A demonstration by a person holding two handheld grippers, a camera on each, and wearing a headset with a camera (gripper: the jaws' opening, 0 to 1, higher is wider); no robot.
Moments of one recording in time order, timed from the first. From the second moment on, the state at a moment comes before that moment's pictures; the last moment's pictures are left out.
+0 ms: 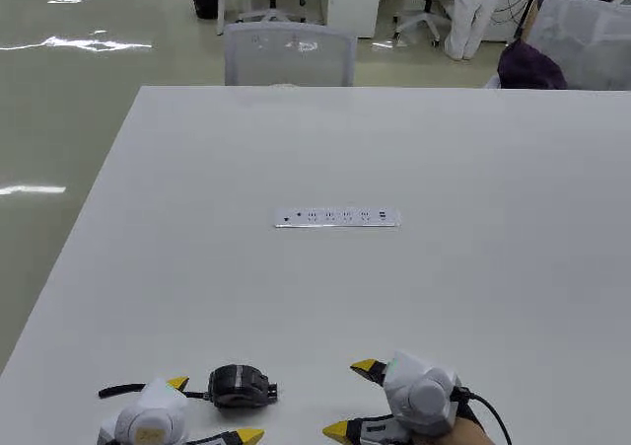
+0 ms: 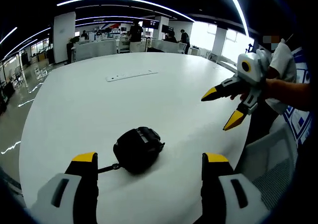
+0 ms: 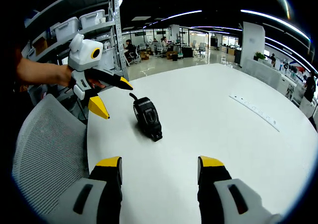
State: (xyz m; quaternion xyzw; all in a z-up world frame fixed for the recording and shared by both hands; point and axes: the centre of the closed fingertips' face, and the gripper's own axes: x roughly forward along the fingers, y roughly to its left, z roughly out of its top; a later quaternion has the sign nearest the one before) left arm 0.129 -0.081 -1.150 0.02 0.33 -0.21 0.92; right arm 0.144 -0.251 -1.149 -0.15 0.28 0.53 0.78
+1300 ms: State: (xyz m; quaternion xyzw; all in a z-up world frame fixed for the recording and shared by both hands) left arm 0.097 -0.054 -1.129 0.06 0.33 -0.25 0.91; right arm 0.120 -0.302 -1.118 -0.11 0.27 0.50 0.82
